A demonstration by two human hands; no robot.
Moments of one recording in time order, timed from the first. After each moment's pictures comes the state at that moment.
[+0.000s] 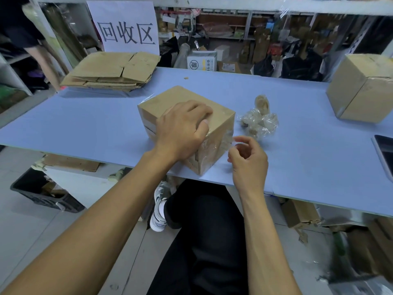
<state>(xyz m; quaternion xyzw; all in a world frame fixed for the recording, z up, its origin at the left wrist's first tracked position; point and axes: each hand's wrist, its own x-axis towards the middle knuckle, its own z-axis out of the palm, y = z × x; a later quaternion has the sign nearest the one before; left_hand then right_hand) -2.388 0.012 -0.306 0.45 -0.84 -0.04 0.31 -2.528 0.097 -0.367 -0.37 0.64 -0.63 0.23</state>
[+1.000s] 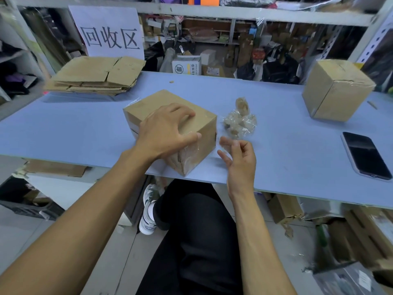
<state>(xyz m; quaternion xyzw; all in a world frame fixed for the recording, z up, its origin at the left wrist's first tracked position) -2.381 0.013 -0.295 0.44 -0.86 -0.09 0.25 -2.541 0.109 -0.367 -0.27 0.51 -0.74 0.34</state>
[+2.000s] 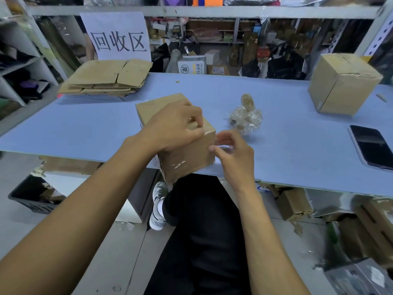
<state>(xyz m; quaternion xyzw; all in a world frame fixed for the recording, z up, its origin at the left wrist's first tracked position) -2.371 0.030 -0.269 0.38 -0.89 -0.15 0.21 -2.527 0.118 -0.356 -0.47 0.57 -0.63 0.24</state>
